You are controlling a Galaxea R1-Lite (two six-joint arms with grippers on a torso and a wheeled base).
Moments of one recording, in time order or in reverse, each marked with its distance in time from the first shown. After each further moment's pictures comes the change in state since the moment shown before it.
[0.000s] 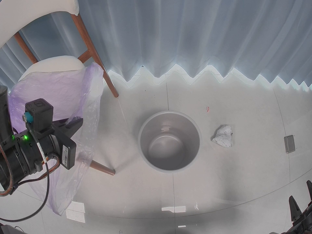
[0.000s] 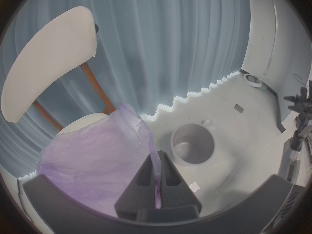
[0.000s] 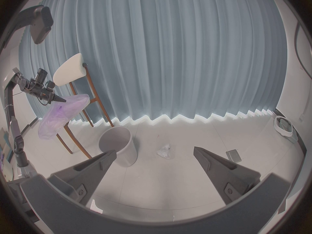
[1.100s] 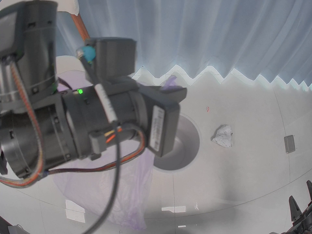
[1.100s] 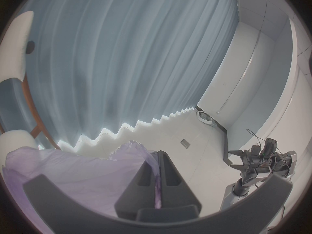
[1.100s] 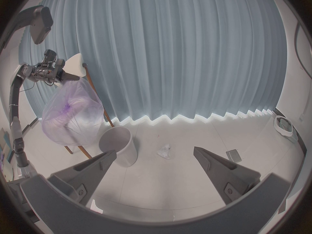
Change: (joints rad) left arm -0.288 0.265 -0.399 -0.006 -0.241 -0.236; right arm 0.000 0.000 0.000 0.000 0.000 0.002
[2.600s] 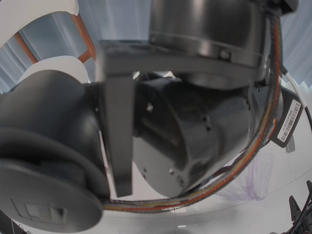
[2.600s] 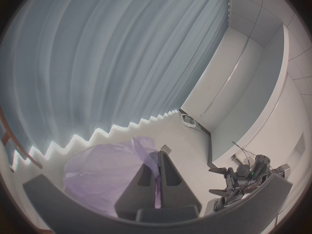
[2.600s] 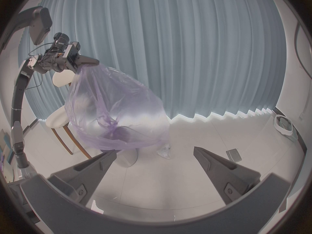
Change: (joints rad) left arm -0.187 0.351 -0.471 0.105 0.019 -0.032; right arm 0.000 0.000 0.000 0.000 -0.002 0.008
